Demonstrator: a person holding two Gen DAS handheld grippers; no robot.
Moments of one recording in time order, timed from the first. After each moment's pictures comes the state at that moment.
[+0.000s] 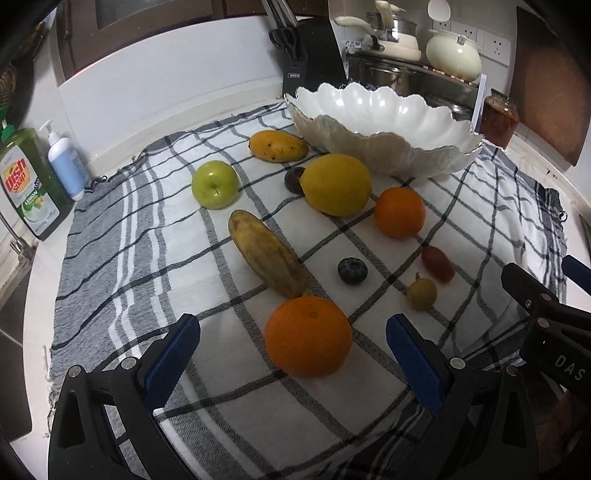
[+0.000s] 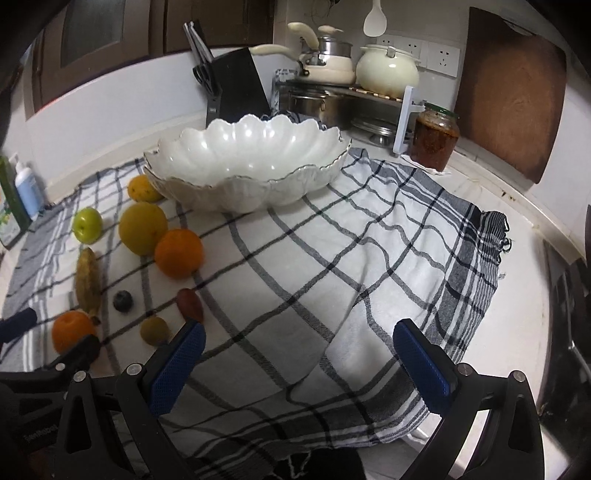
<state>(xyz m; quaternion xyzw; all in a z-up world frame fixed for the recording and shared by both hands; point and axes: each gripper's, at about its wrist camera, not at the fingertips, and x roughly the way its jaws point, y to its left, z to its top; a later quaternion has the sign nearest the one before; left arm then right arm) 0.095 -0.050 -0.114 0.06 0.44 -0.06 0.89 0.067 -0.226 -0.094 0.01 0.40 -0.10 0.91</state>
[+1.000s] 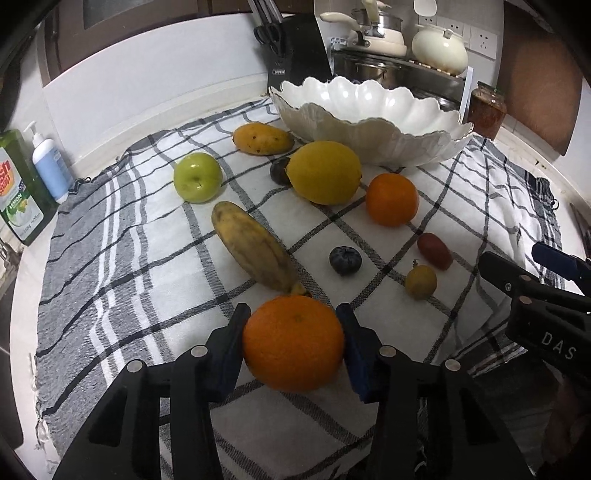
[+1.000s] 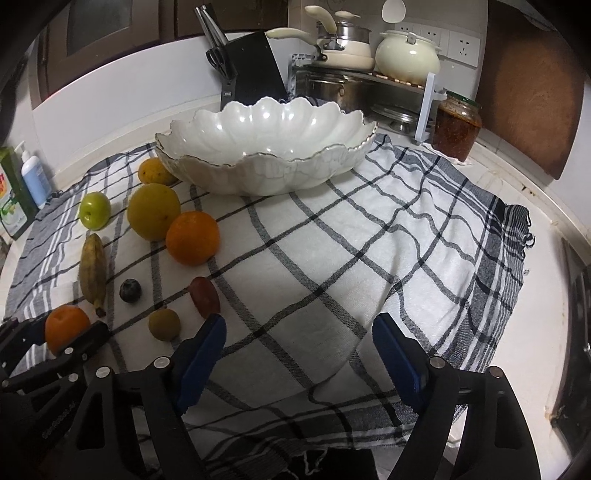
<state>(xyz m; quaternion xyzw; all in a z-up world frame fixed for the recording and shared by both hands) 0.091 -0.048 -0.124 0.07 0.43 -0.10 0.89 0.074 -0.217 -0.106 0.01 0.42 -0.07 0.91</state>
